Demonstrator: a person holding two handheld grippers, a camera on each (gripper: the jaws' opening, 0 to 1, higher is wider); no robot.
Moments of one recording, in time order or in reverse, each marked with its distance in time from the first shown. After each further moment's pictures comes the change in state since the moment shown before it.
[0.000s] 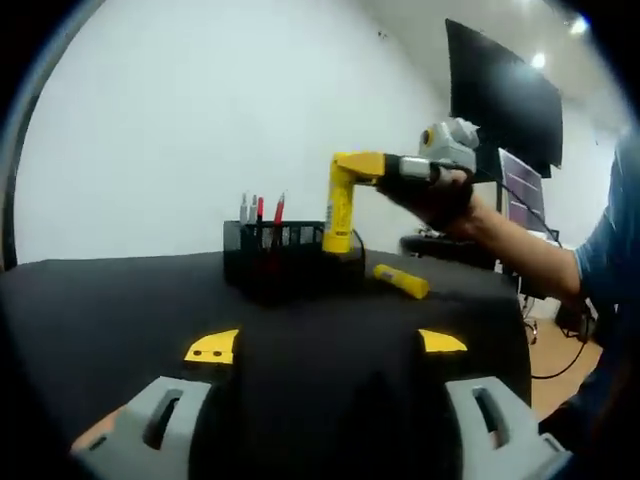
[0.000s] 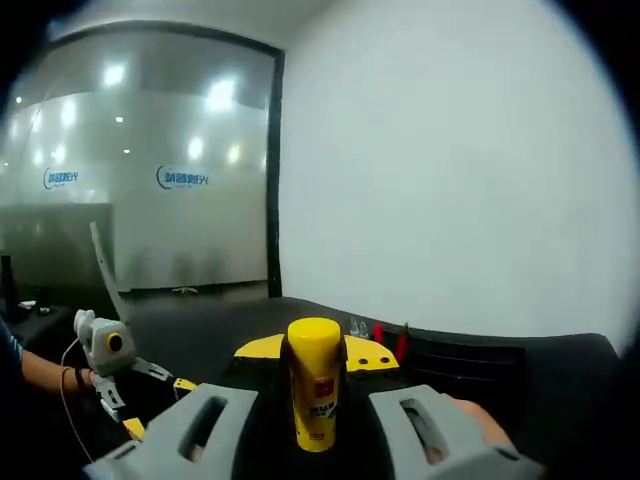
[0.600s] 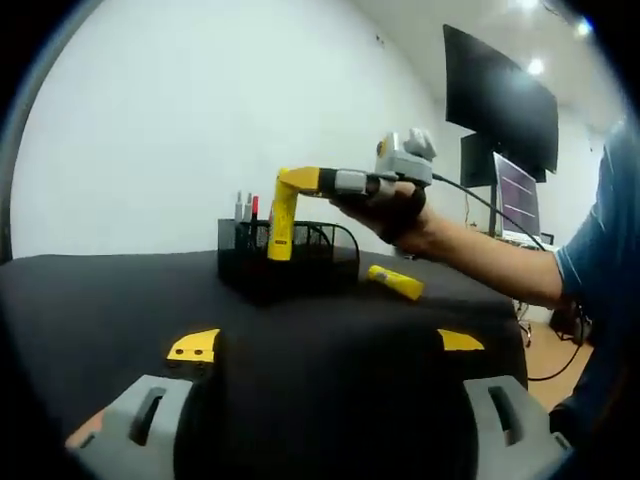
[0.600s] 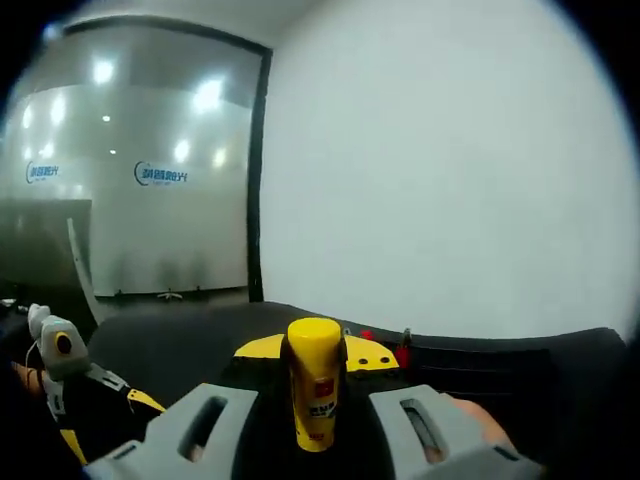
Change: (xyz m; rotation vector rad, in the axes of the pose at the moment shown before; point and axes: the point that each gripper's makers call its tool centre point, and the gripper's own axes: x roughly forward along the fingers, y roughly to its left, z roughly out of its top) left arm -0.003 -0.005 -0.004 -0.009 -0.003 -0.013; right arm 0.052 -0.016 -0.025 0.001 -0.028 -0.064
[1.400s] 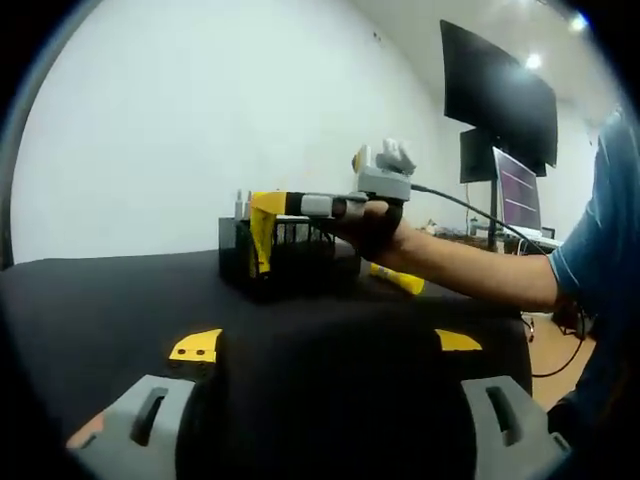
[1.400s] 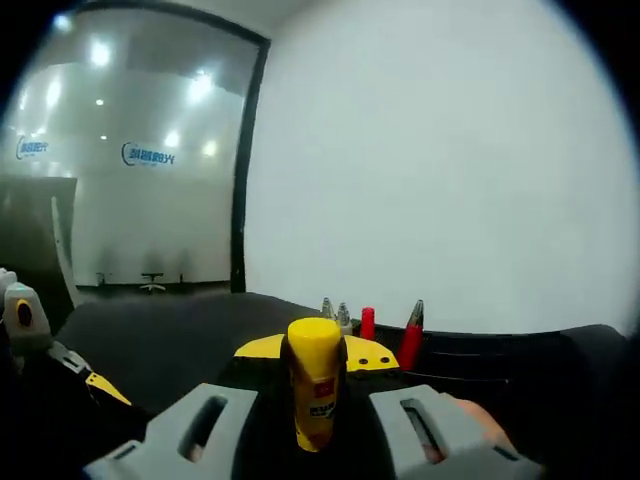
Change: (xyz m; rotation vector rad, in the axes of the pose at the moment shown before) left arm 0.002 0.000 -0.004 0.023 0.020 0.007; right arm 0.017 0.002 -0.033 -0.046 0.004 -0.059
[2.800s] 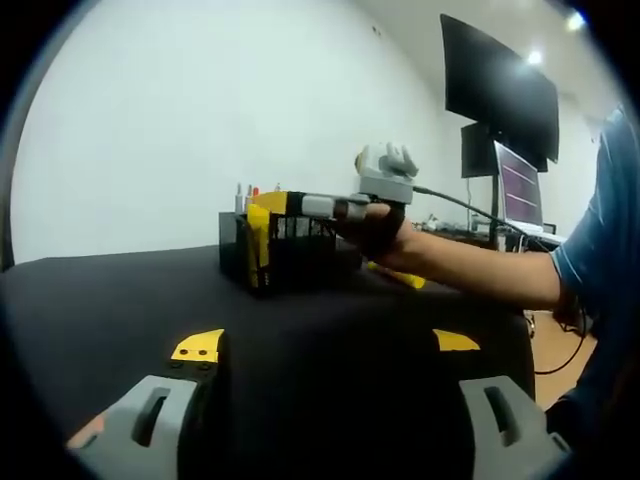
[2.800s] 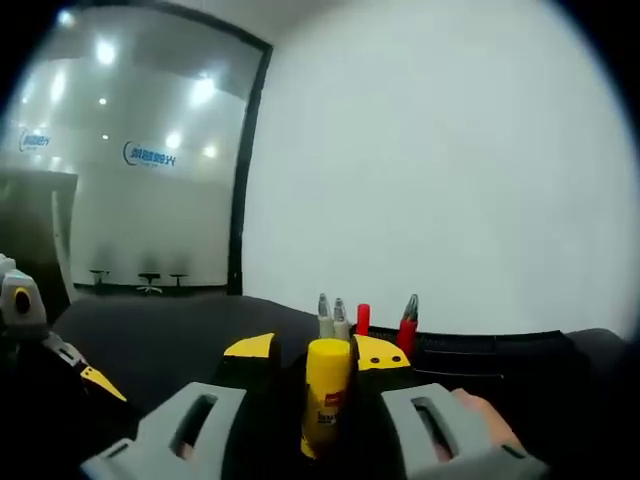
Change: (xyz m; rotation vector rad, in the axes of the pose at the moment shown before) left arm 0.002 0.004 -0.004 -0.001 0.020 0.005; right arm -0.009 0.000 0.002 -0.037 -0.035 -0.009
